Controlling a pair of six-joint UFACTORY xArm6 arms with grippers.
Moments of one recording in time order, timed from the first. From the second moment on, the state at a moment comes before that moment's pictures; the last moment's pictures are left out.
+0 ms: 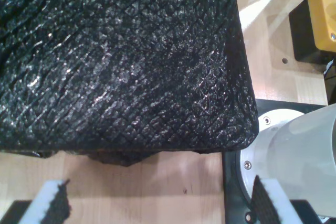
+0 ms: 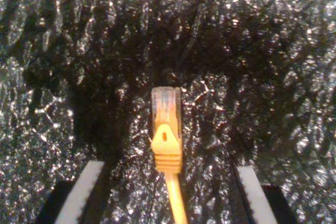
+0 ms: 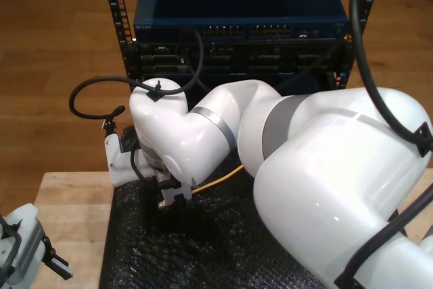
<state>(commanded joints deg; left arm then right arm) 36.4 -26.4 -28.5 -19.2 89.0 -232.5 43.6 21.0 -70.8 -7.9 47.2 -55.5</state>
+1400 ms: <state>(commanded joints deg) 36.4 -26.4 -28.6 -19.2 89.0 -232.4 43.6 20.8 -70.6 -8.0 46.4 -55.7</state>
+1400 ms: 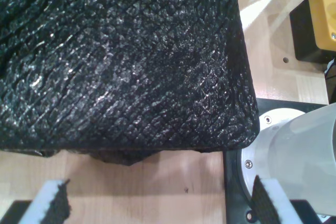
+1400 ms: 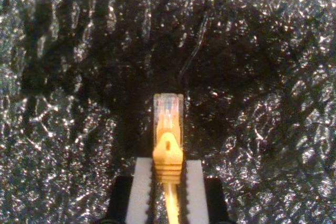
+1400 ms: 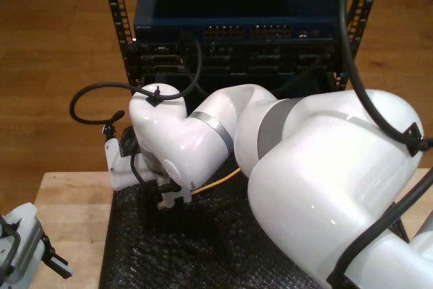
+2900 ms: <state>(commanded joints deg) 30.1 -26.8 -36.8 -33.3 94.7 -237.5 30.1 -0.3 -63.9 6.3 57.0 -67.3</state>
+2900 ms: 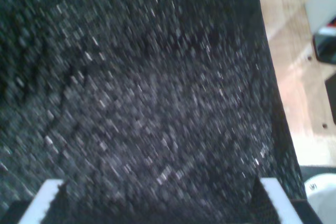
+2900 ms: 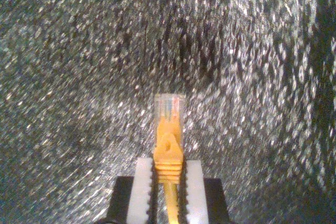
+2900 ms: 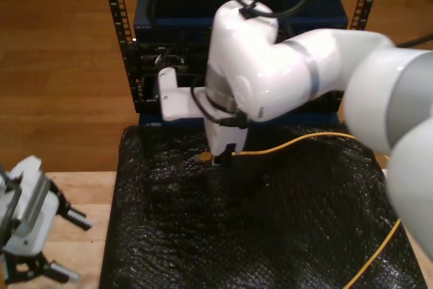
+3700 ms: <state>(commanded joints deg) 10.9 -24.4 -40.0 -55.0 88.5 -246.2 20.8 -14.9 -60.3 17.2 66.2 -71.4</state>
